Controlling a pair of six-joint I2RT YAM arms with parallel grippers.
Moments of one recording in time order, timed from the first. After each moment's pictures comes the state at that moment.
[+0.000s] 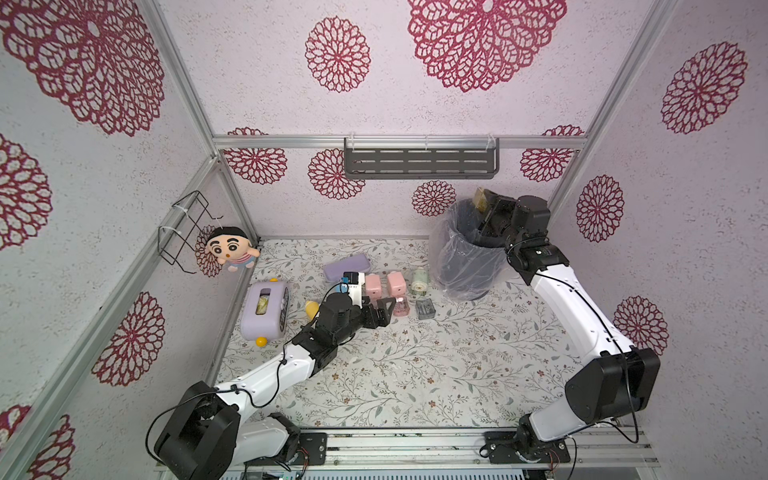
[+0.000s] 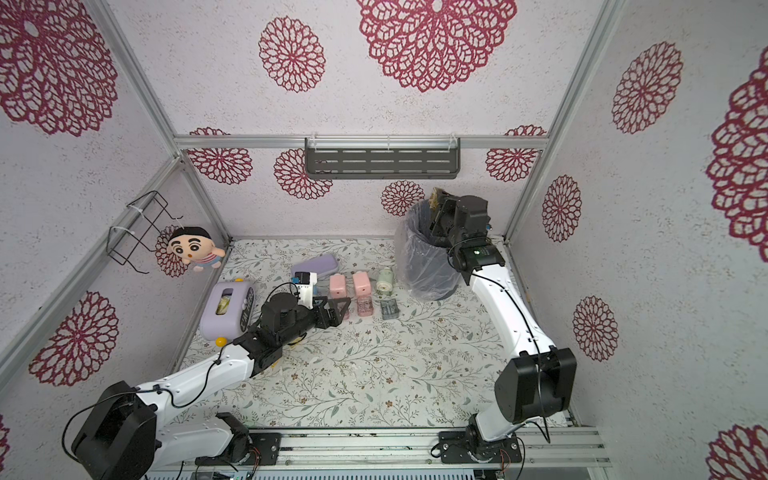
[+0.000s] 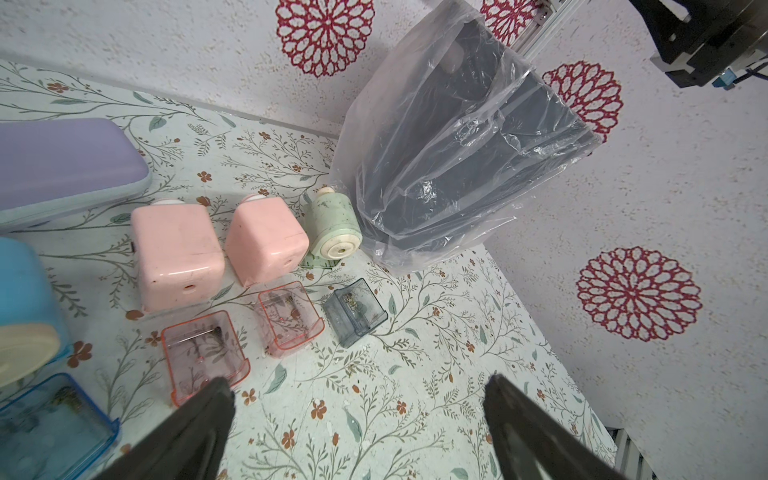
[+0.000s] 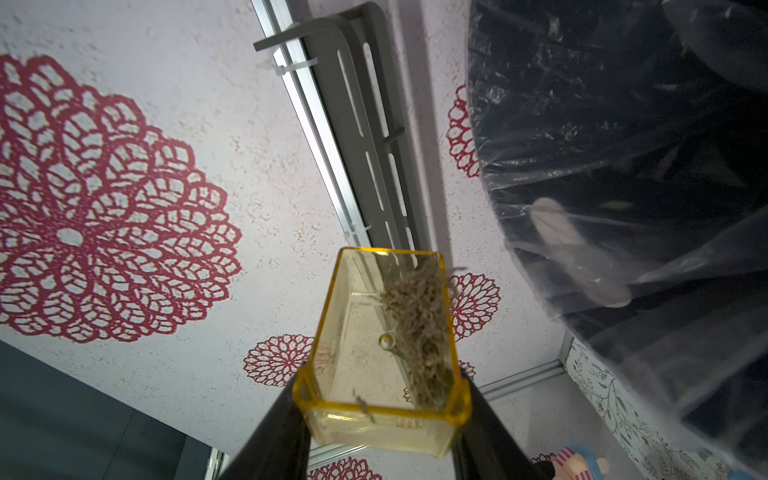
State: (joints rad) left arm -0.60 1.25 0.65 0.27 0.07 -0.54; right arm 0.23 1.54 1.52 -0.08 0.00 1.89
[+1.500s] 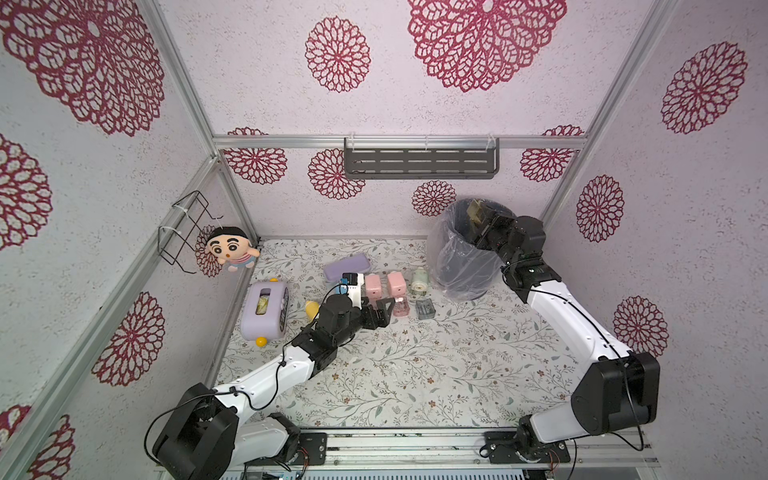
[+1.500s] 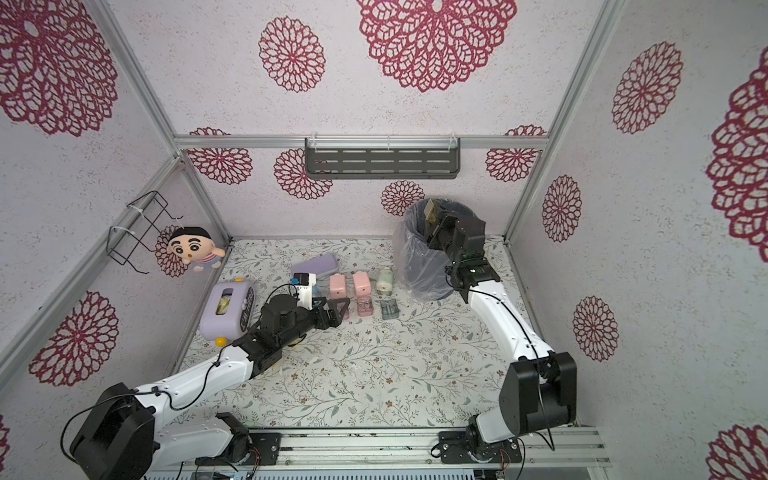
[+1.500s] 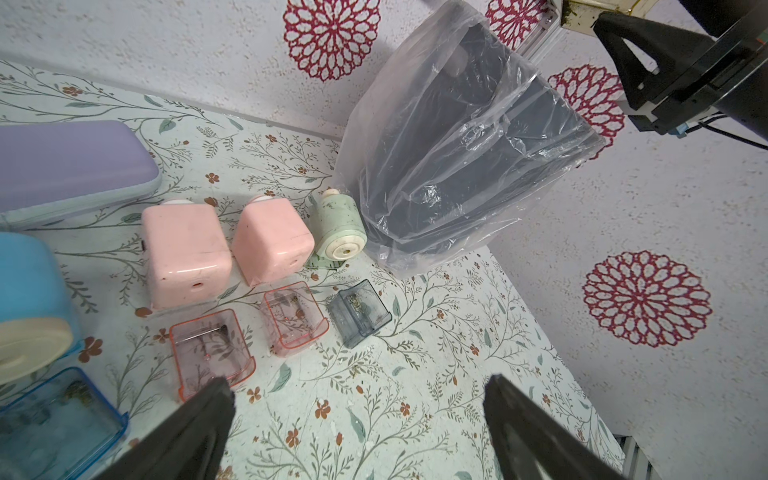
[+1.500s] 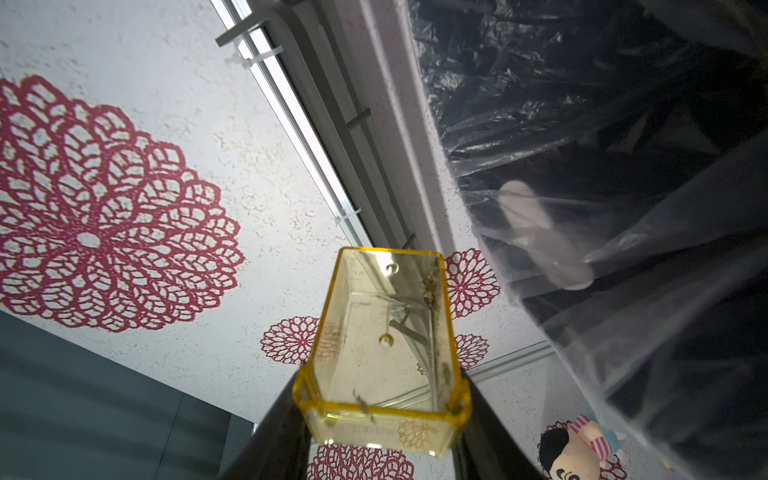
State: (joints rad) left arm -0.61 1.23 0.64 0.27 0.04 -0.54; right arm 0.23 1.47 1.27 0.16 -0.06 1.98
